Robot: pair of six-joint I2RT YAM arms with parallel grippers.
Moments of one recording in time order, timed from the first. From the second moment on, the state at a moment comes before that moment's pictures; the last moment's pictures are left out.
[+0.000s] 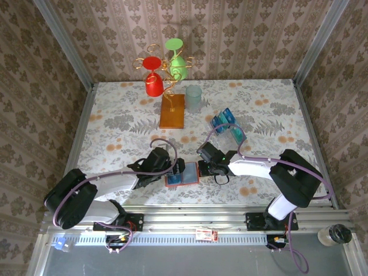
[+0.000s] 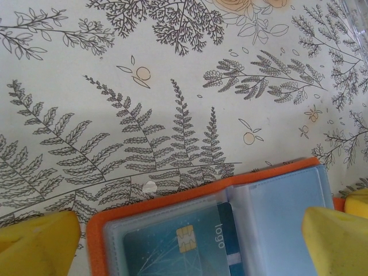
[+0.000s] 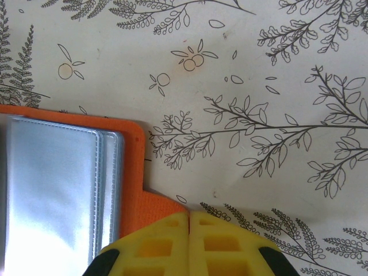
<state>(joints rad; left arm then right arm) -0.83 1.32 0.45 0.04 -0.05 -0.78 0.81 1.60 0.77 -0.27 0.04 0.69</state>
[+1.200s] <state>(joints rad) -0.97 1.22 0.45 0.28 -0.07 -0.93 0.78 1.61 0.78 -0.24 0.00 0.71</state>
